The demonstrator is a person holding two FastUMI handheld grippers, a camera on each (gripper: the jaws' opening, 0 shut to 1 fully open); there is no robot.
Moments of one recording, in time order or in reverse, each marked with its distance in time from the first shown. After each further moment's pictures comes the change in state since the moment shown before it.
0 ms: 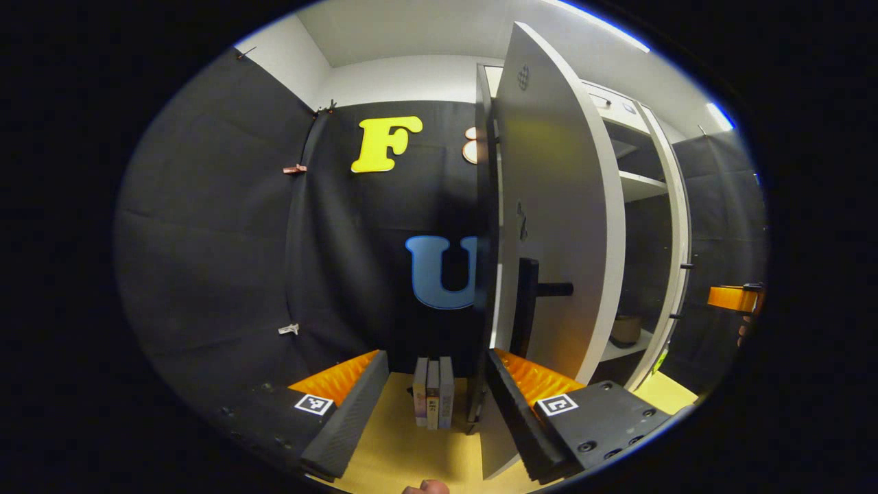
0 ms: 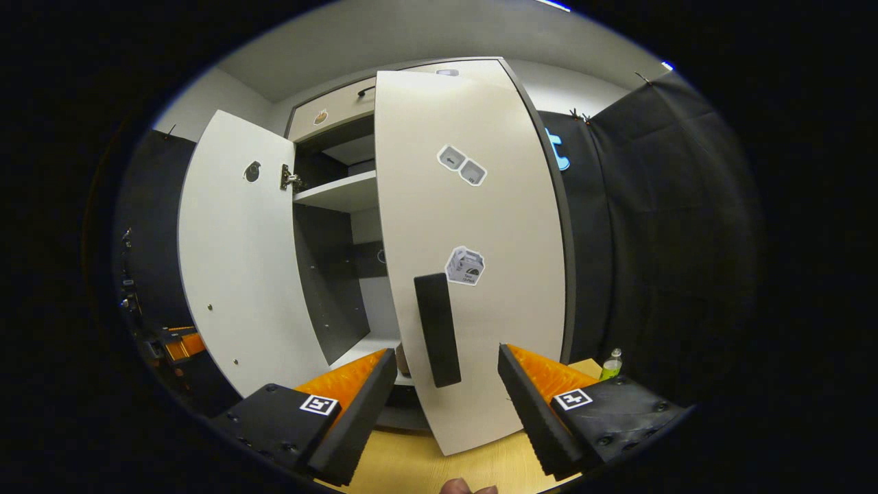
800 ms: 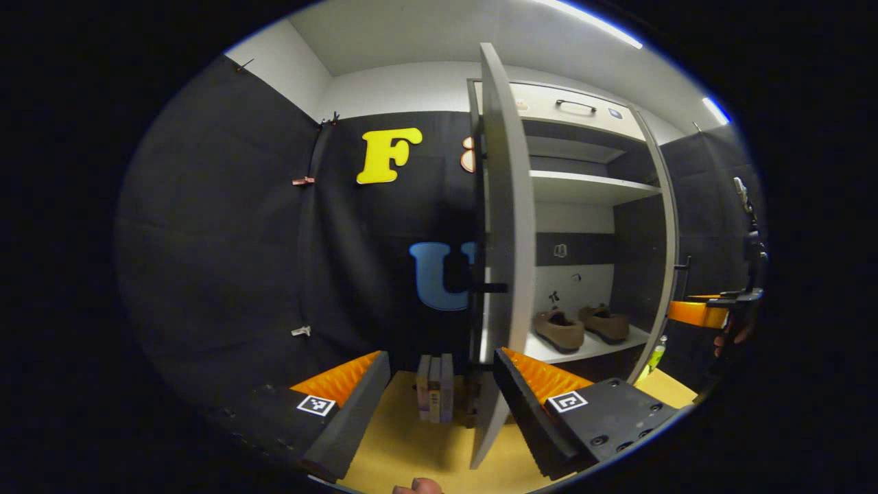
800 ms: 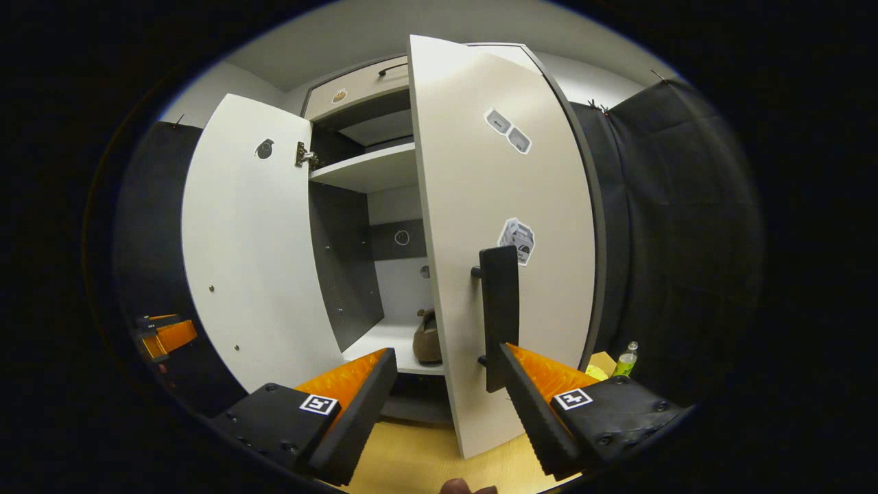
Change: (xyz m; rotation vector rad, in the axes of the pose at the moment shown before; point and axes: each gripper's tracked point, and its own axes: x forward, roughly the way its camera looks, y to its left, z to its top) left arm -0.052 0.017 0.005 0.028 -0.023 0.074; right arm 0.014 0.036 -0.027 -0.026 0.067 0.056
